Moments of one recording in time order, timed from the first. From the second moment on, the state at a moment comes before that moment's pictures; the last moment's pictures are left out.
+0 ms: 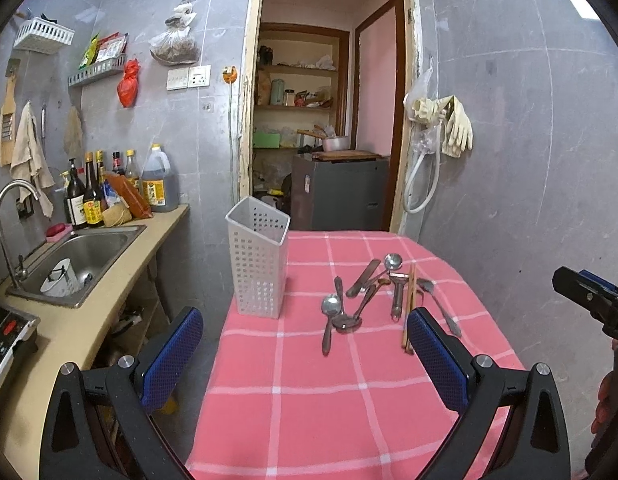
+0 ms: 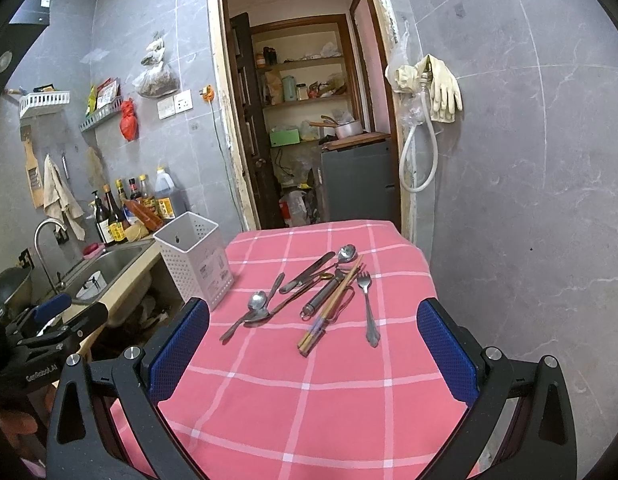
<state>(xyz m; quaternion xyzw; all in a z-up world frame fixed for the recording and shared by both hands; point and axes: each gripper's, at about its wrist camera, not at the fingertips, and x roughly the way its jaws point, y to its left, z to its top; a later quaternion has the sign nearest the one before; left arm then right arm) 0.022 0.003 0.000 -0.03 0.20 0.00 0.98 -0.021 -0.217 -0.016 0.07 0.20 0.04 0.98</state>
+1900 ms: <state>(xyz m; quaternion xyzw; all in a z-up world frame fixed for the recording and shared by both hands) 0.360 -0.139 -0.146 -0.06 0.50 -0.21 0.84 0.323 -0.296 -0.192 0.16 0.45 0.22 0.85</state>
